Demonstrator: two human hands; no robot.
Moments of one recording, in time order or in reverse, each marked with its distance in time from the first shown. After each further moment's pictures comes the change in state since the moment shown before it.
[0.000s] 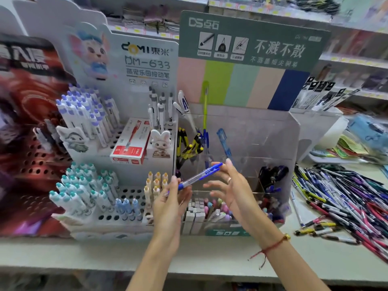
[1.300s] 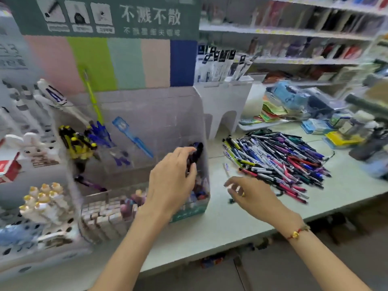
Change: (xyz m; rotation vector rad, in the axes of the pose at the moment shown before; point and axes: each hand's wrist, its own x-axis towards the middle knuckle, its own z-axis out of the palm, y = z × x) left_hand -0.020 -0.091 0.143 1.550 -0.518 0.932; right_hand -0.057 0.003 -0.255 -1.478 0.157 -0.170
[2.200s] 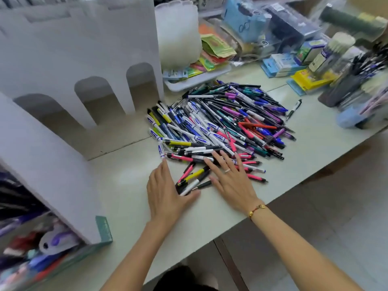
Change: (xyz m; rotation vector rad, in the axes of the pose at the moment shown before) left_hand 0.042 0.076 0.326 0.013 -0.424 -0.261; right_hand 0.037 0.292 0.114 -0.293 0.040 0.037
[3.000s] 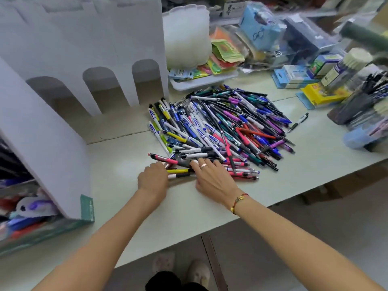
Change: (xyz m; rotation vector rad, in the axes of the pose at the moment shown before) left_hand 0.024 0.032 -0.013 0.608 -0.305 -0.109; right_hand 0.027 -0.005 -0.025 -0.167 0.067 -0.268
